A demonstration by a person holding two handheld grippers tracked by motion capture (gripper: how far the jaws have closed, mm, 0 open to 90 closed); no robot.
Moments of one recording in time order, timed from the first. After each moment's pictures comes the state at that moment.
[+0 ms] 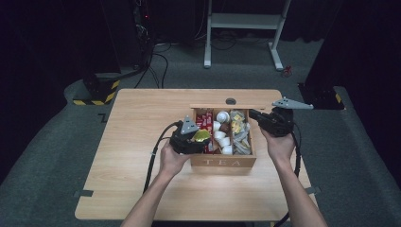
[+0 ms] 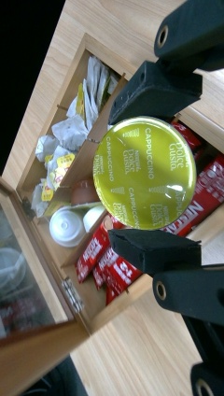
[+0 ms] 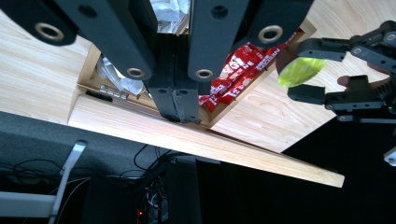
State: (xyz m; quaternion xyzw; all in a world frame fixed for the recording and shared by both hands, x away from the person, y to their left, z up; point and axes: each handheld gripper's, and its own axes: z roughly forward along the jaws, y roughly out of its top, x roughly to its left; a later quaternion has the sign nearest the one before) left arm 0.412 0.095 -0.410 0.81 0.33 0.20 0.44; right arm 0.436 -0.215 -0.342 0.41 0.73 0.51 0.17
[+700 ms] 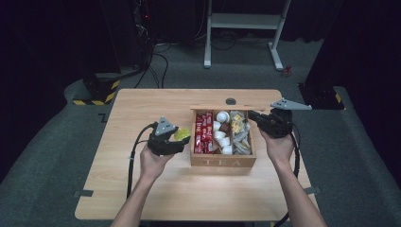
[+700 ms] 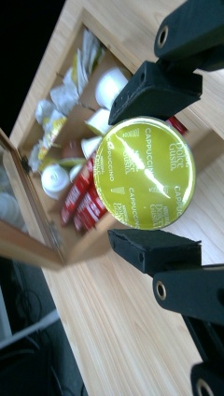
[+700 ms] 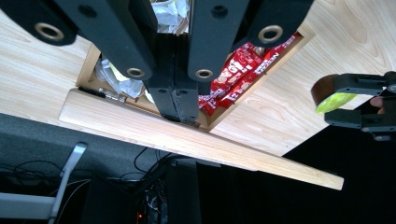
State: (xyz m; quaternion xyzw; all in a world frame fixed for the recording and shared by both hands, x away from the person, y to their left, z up) left arm 0.395 0.158 -0.405 0.78 0.39 0.22 0.44; right arm 0.433 -0.212 -0.342 0.41 0.74 0.51 0.17
